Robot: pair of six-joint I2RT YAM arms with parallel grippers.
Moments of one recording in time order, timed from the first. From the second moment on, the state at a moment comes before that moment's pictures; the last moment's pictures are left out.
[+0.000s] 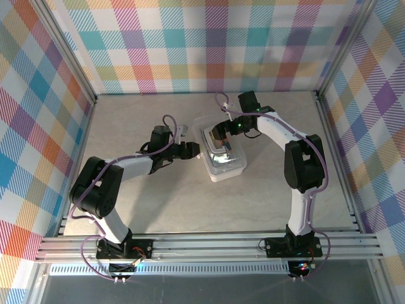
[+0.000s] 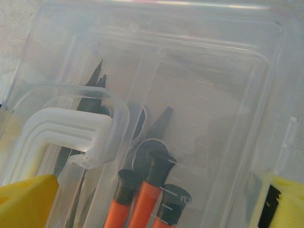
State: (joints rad) left arm -0.41 1.69 0.85 0.29 0.53 -0.46; right arm 0.37 2.00 1.59 -0.60 -0.48 -0.11
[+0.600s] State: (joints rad) left arm -0.40 1.69 0.78 0.47 0.53 -0.58; right arm 0.37 2.00 1.59 -0.60 -0.48 -0.11
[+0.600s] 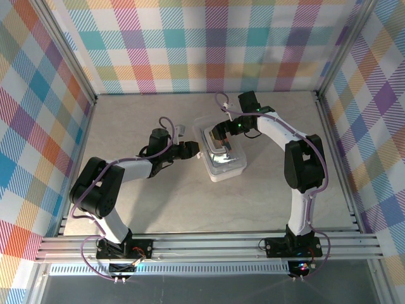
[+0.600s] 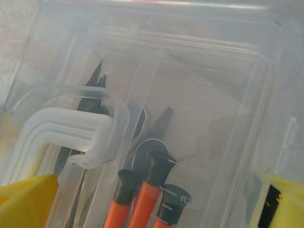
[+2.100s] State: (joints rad) left arm -0.40 1.77 0.69 0.74 0.52 -0.70; right arm 0.37 2.00 1.59 -0.60 -0.48 -0.11
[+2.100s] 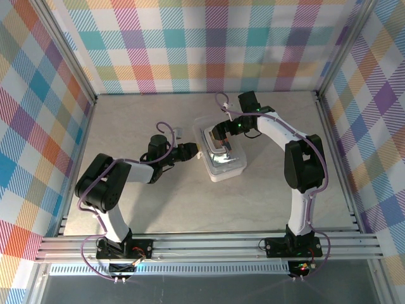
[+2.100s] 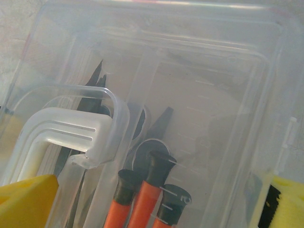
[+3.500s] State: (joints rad) left arm -0.40 1.81 0.70 0.79 0.52 -0.74; right arm 0.37 2.00 1.59 -0.60 -0.48 -0.11
